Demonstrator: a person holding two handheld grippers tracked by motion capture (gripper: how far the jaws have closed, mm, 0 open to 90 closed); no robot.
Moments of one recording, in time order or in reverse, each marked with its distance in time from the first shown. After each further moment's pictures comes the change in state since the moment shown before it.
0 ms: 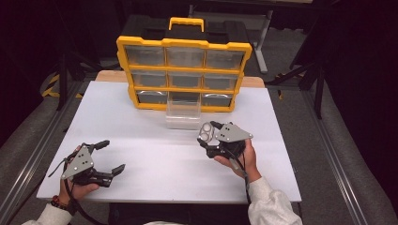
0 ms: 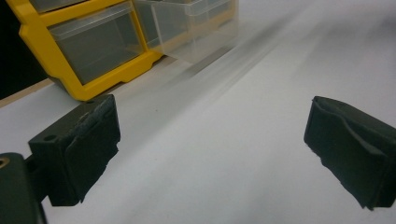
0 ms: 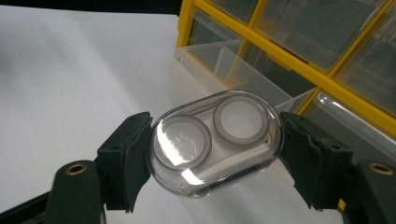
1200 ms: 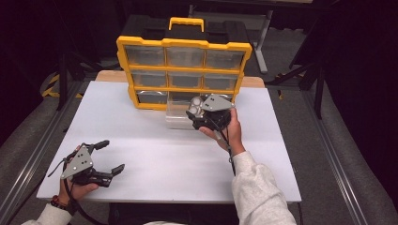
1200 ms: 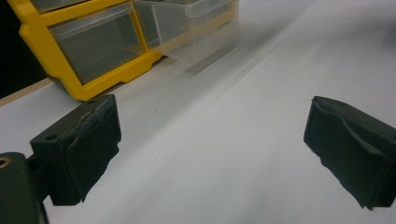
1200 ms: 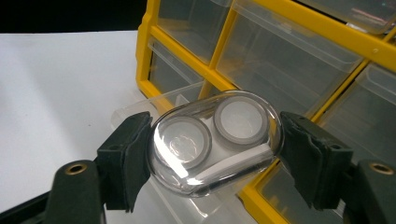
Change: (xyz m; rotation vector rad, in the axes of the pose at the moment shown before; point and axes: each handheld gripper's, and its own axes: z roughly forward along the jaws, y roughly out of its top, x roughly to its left) left arm 0.002 0.000 -0.001 -0.005 -0.002 0.000; right arm -0.031 0.051 0.058 0.010 -0.077 0.015
